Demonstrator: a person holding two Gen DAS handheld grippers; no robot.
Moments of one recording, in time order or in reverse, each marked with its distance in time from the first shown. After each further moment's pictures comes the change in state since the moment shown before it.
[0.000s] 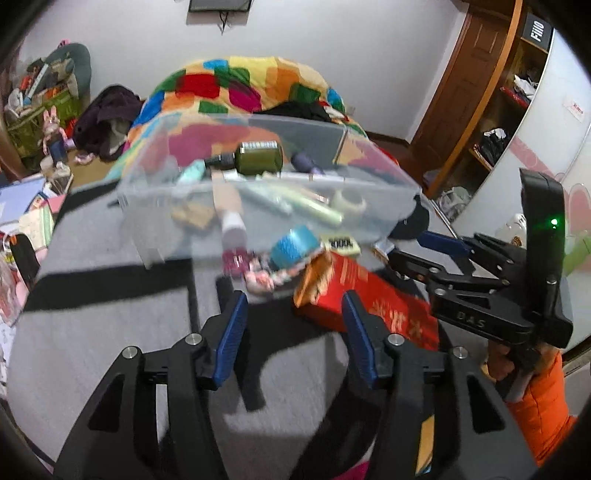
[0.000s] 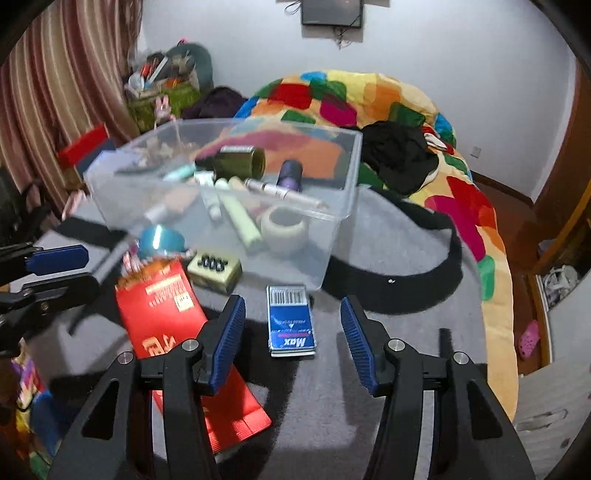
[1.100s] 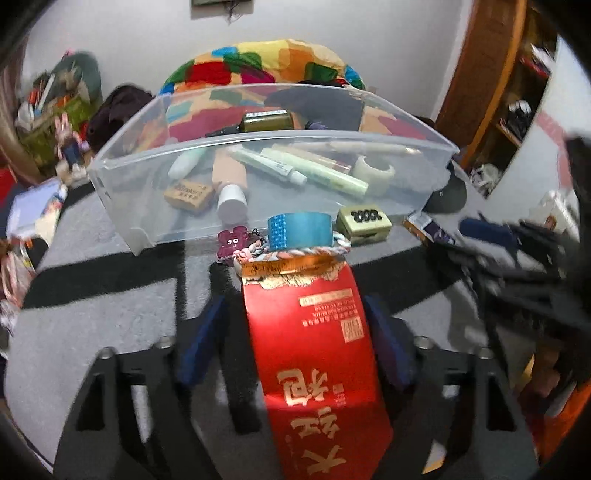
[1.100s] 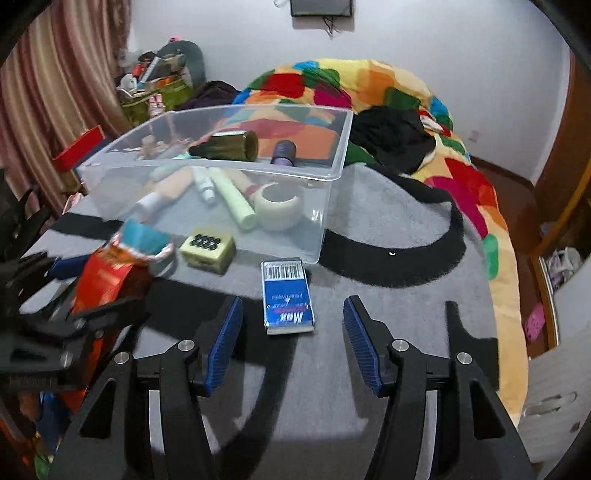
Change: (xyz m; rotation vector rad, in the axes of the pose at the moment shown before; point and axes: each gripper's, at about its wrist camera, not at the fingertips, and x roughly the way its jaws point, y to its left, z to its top) left arm 0.039 -0.015 -0.009 0.074 0.039 0.154; right arm 0.005 -0.010 -0.011 0.070 0.037 0.012
